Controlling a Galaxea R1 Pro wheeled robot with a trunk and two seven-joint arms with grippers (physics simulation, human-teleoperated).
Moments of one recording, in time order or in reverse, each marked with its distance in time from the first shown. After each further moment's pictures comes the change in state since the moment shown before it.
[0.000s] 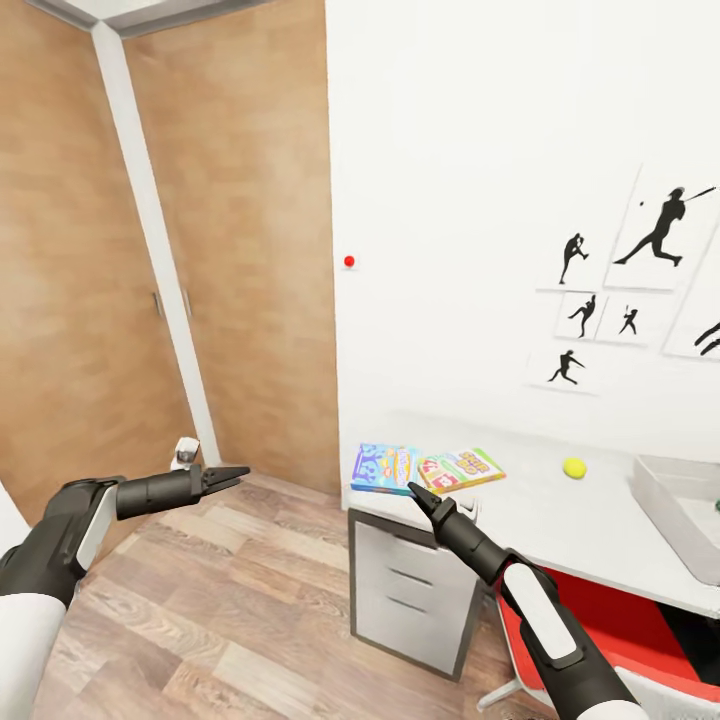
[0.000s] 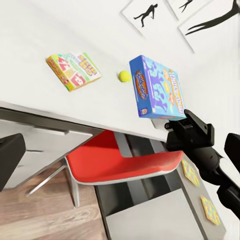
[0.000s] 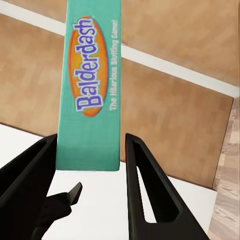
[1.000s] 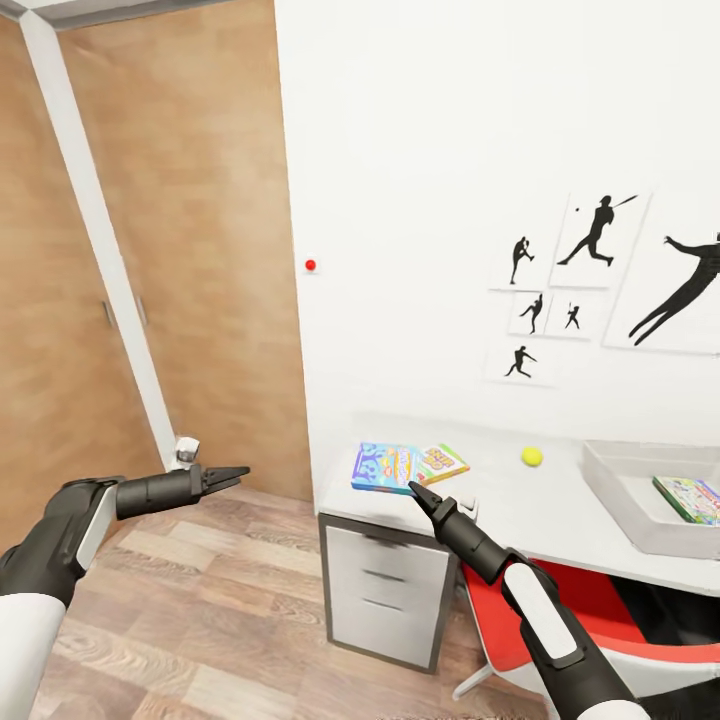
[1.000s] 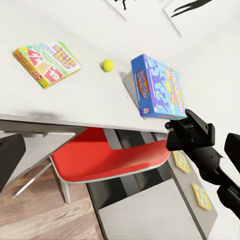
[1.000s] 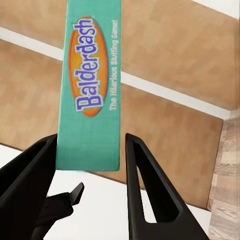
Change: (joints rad) left arm 0.000 0.001 0.000 0.000 0.000 -0.001 -0.001; right arm -0.001 -0.001 -0.001 0.000 -0.001 0.000 0.009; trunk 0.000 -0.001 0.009
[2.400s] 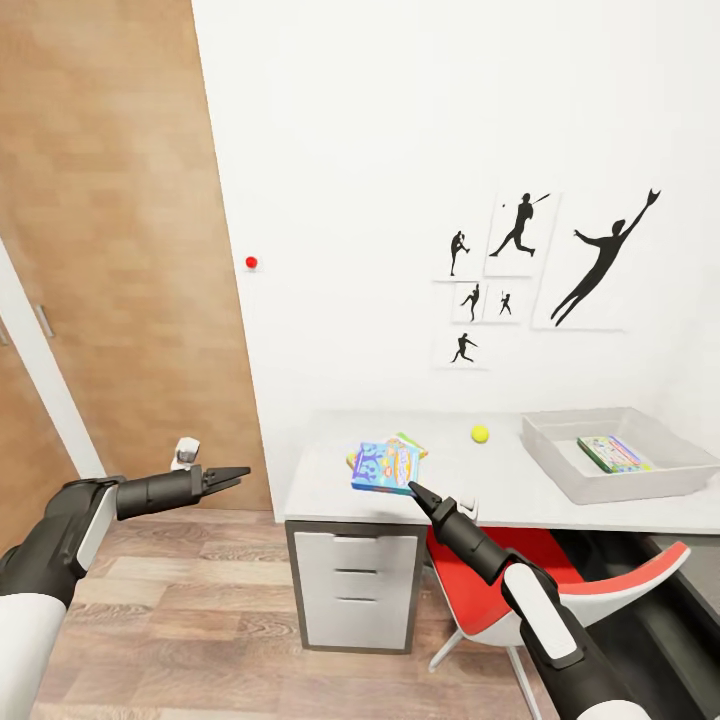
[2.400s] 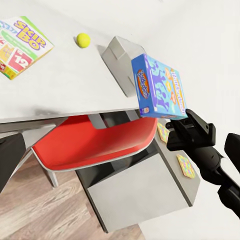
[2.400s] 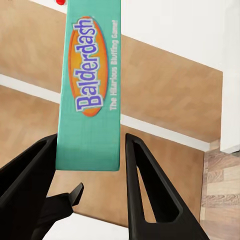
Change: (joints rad) left arm 0.001 -0.001 0.000 0.000 -0.001 0.000 0.003; right arm 0.000 0.001 0.000 0.001 -0.001 -0.002 -0.004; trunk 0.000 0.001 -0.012
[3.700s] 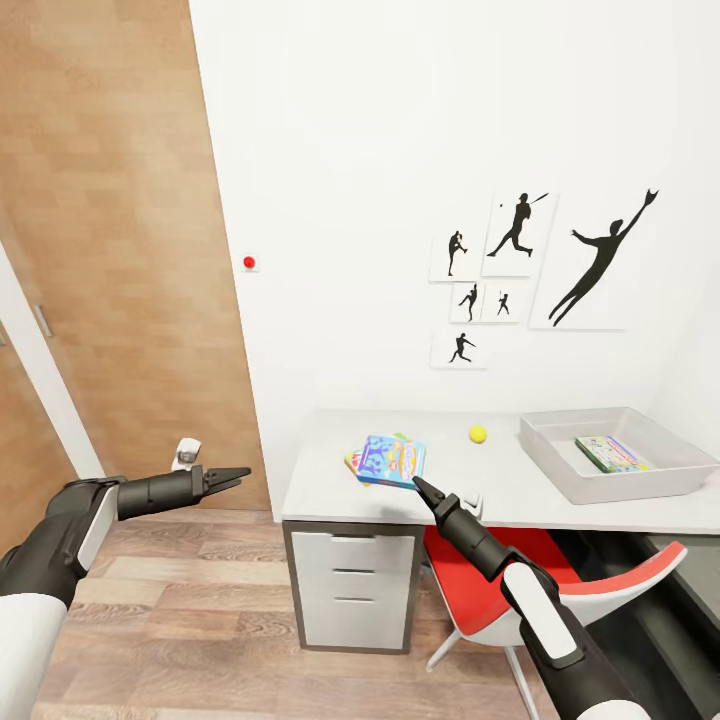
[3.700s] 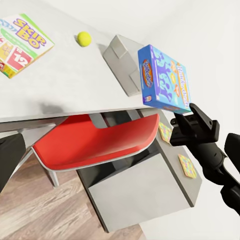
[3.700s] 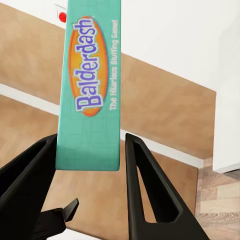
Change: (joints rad) left arm 0.000 -0.002 -0.003 0.000 -0.002 0.000 0.009; right arm 0.000 -0.002 0.006 -0.007 0.001 -0.079 -0.008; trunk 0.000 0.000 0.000
